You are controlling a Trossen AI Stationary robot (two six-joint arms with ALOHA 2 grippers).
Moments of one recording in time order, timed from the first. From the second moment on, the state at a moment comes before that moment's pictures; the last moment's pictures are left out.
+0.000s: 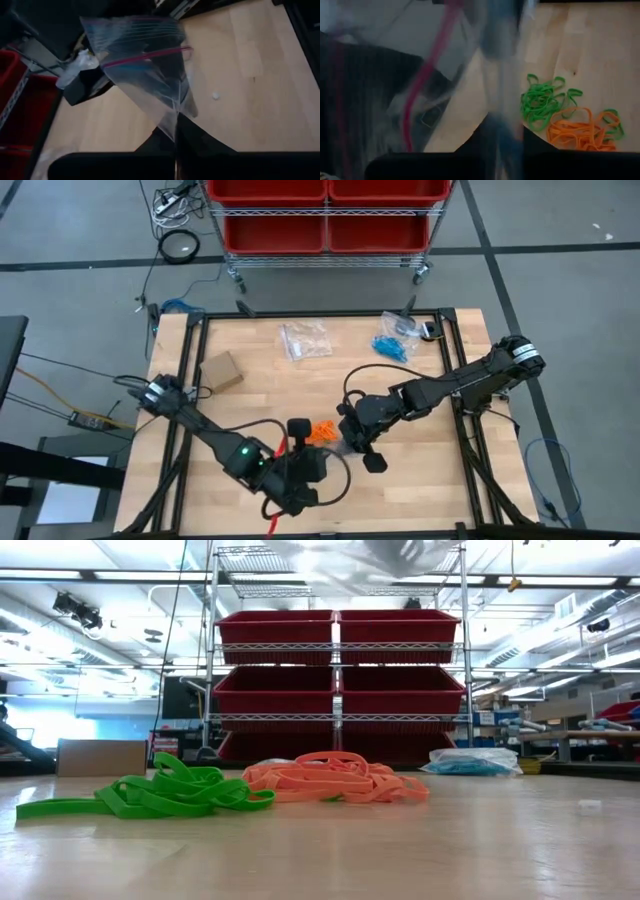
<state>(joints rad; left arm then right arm) -0.61 1.90 1.86 -0.86 -0.78 -0.26 0.32 1.55 1.20 -0.25 -0.22 0.15</state>
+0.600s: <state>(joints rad) -0.70 1.90 1.86 -0.98 -0.93 -0.36 0.32 1.55 1.20 -0.25 -0.21 0.15</state>
